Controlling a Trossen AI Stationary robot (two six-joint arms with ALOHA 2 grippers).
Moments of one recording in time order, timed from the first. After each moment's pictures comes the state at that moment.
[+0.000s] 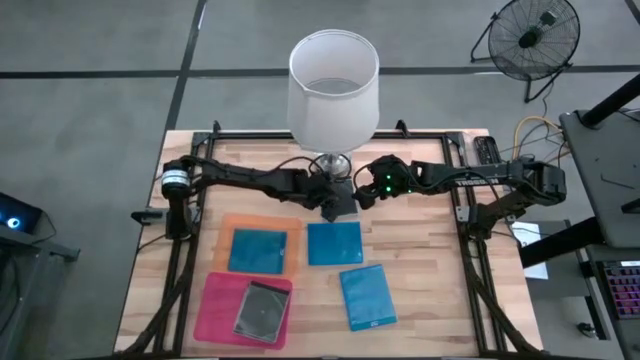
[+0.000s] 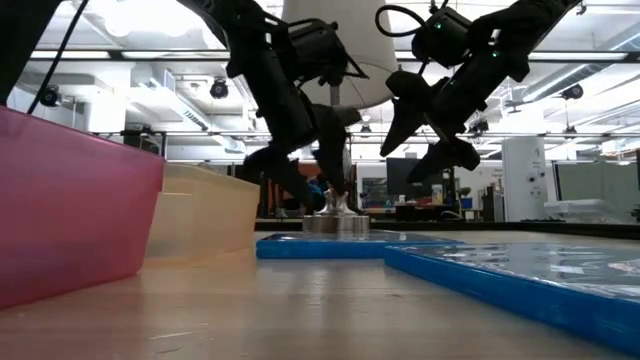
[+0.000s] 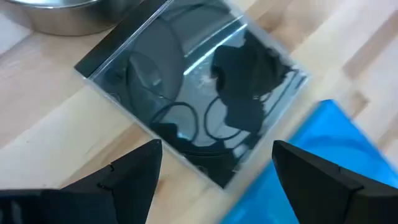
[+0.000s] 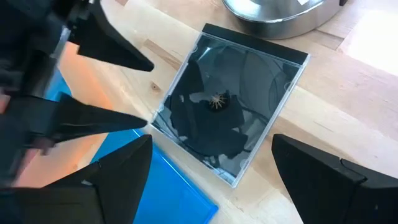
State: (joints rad) left arm 0.14 1.87 1.32 -0.46 -0.15 -0.70; right arm -0.27 1.40 0.76 -0.16 -0.03 0.76
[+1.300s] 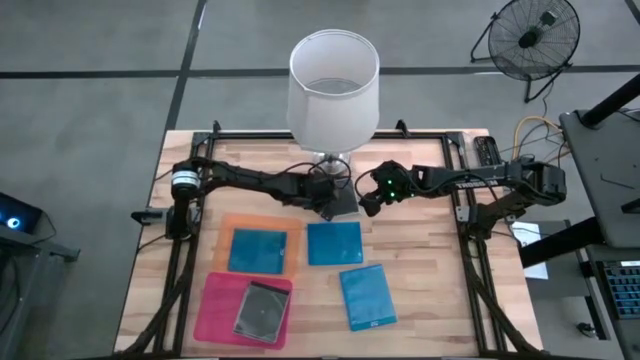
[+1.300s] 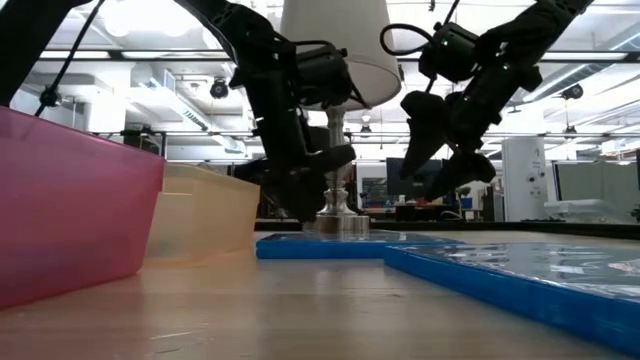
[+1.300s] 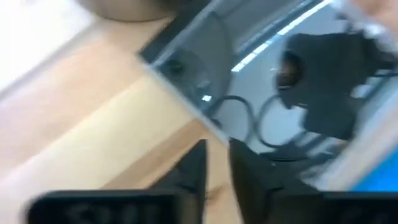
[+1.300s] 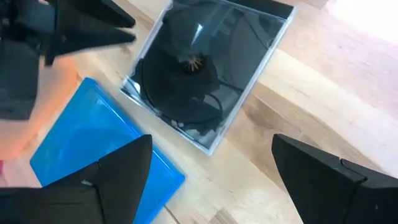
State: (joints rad) left arm 0.14 1.94 1.34 -0.55 -0.32 -0.74; right arm -0.27 1.39 0.69 -0.19 -0.04 0.70
